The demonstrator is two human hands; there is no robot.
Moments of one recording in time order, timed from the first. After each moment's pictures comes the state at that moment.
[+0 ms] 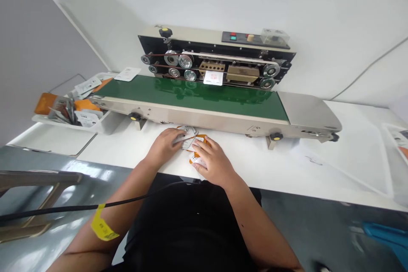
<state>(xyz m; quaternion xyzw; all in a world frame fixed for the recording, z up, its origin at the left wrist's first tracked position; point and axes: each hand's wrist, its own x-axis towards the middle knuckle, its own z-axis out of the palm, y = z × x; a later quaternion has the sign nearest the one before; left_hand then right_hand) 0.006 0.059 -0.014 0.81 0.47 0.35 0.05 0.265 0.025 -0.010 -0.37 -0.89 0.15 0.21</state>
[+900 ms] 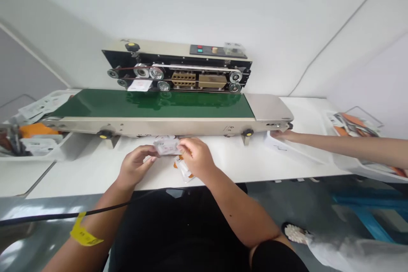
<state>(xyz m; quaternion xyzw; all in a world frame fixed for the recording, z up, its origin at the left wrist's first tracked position) -0.007 0.043 -0.002 0.73 0.45 0.46 0.24 0.246 0.042 0.045 -0.46 -0.73 0.24 0.45</state>
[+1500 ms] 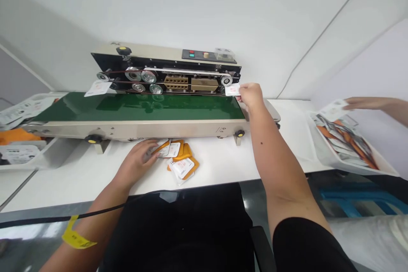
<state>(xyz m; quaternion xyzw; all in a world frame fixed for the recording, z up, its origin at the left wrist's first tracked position) 0.001 0.070 -0.010 0.80 0.49 0.34 0.07 0.437 0.209 0.152 -0.69 -0.45 0.22 0.53</state>
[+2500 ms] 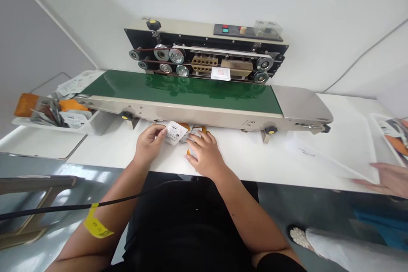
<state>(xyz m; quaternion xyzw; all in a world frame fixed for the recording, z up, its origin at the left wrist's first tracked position) -0.002 0.050 -0.003 0.64 0.54 0.50 0.21 0.243 0.032 -0.006 -0.41 -0.87 0.11 0.23</state>
